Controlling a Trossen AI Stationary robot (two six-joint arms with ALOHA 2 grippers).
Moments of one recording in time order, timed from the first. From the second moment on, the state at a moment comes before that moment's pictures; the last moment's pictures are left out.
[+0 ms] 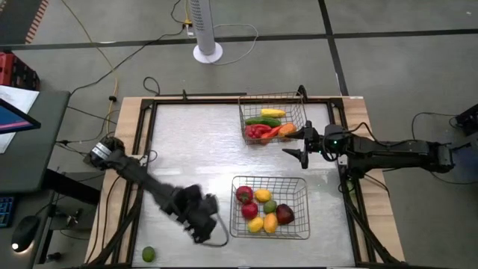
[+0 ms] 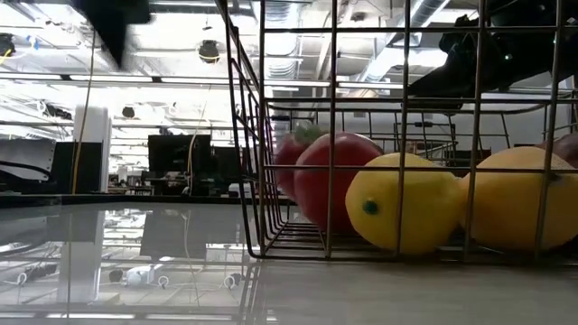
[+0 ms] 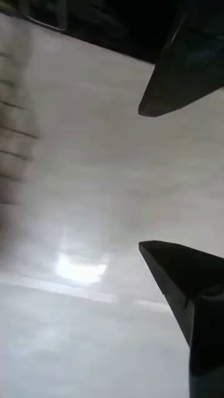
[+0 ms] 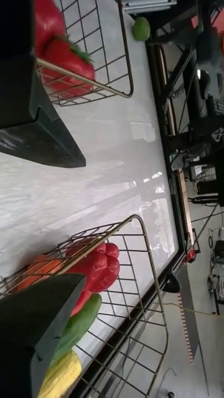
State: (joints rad) left arm -0.55 1.74 1.48 -1.03 -0.12 -0.84; right arm -0.24 0.71 0.32 0.15 -0.03 0.06
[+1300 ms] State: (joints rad) left arm -1.04 1.75 1.11 -0.84 0.37 -1.65; right arm -0.24 0.71 0.32 0.20 -0.02 0.08
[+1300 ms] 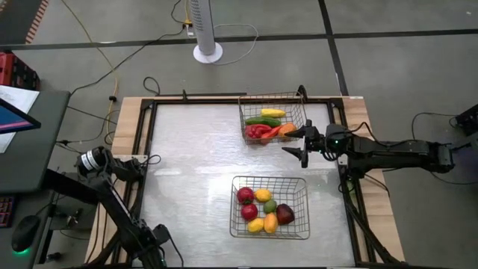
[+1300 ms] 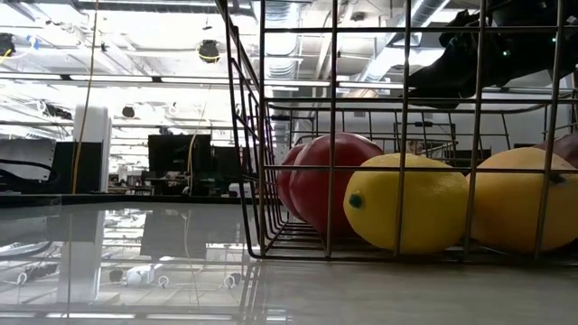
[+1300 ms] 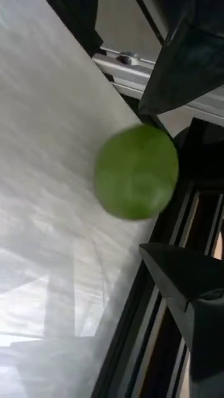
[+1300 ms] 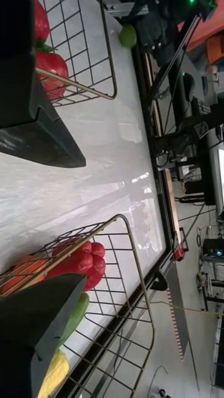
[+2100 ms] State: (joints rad) left arm -1.02 1.88 1.11 -0.82 0.49 -1.55; right arm -0.24 0.71 0.32 0.21 -0.02 0.09
